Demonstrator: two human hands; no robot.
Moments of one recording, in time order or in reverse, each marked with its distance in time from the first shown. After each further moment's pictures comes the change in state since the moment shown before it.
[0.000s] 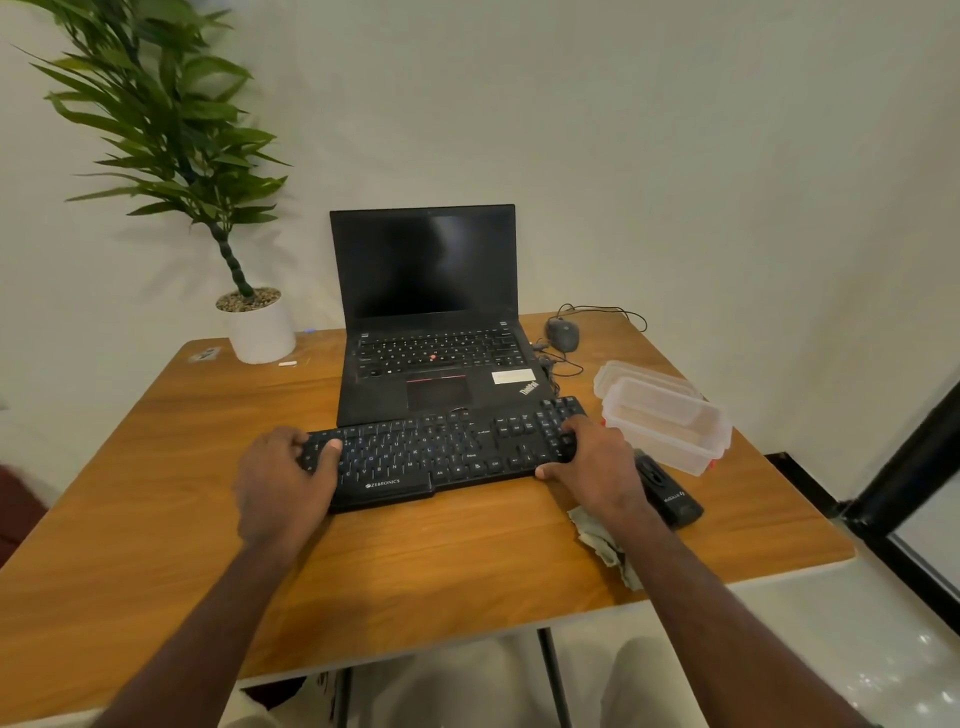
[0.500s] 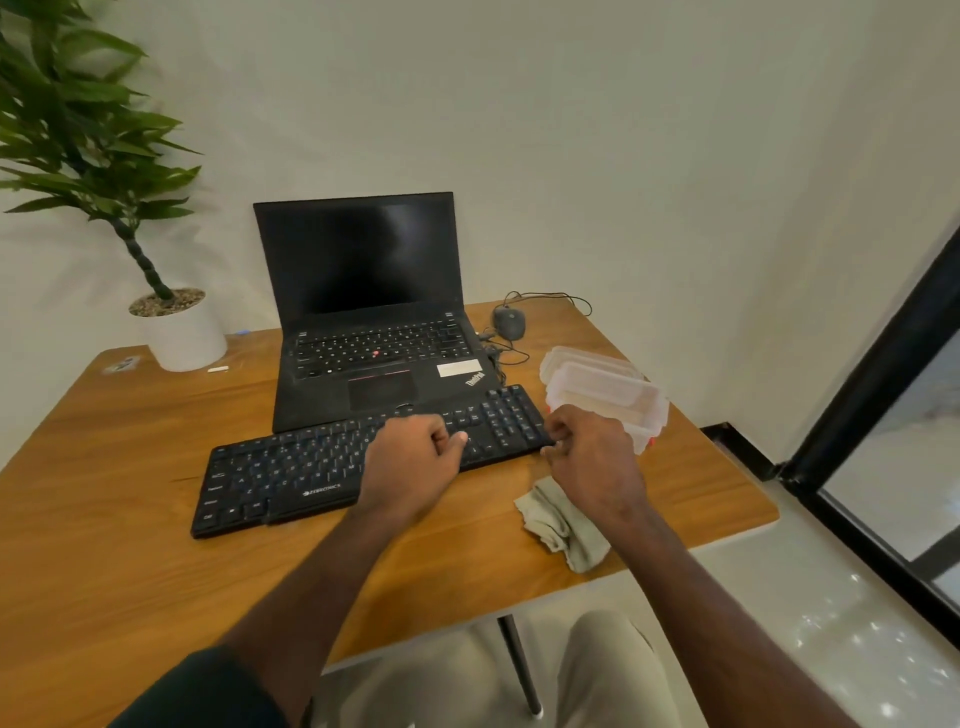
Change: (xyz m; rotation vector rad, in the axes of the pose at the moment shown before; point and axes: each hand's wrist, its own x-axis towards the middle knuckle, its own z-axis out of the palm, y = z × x) left_hand -0.035 0.140 0.080 -0.082 -0.361 0.329; right_hand -0.024 0.034 -0.037 0.043 0.140 -0.045
